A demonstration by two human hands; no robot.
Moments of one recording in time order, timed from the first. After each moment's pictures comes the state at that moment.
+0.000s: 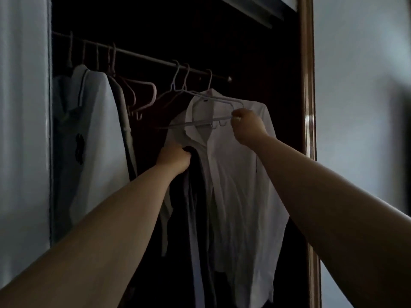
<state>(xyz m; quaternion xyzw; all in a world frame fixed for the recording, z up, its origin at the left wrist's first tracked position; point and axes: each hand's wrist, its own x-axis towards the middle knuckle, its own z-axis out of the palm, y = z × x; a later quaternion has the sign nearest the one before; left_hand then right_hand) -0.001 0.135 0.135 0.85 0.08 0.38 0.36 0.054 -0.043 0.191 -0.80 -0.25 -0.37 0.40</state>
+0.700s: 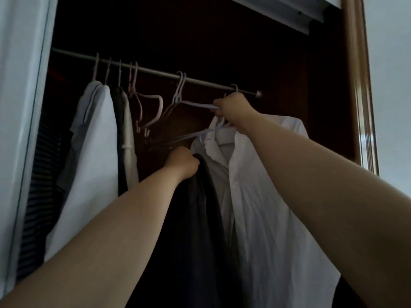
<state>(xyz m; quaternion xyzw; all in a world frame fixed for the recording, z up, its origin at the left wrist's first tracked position) 0.048 0.163 0.175 0.84 0.15 0.42 0.32 0.085 0.030 0.281 -0.70 -0.41 -0.20 0.55</state>
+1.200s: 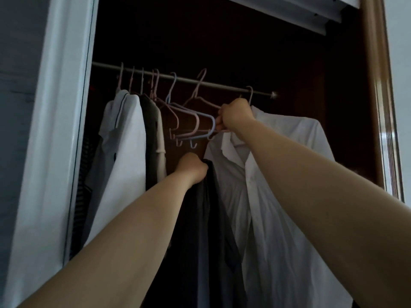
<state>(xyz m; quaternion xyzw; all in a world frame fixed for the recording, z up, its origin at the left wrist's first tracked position) 0.015 0.167 0.166 0.83 0.18 0.39 0.36 0.054 0.057 0.262 -0.79 -0.33 -0.41 0.33</state>
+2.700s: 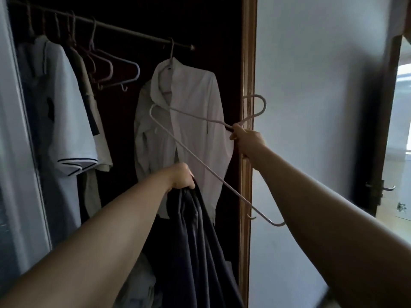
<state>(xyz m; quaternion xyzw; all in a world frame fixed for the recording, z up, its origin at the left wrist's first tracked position) -0.074 -0.035 0.021 0.94 0.07 0.08 0.31 -0.023 -0.219 0.074 -0.75 -0.14 -0.11 0.63</state>
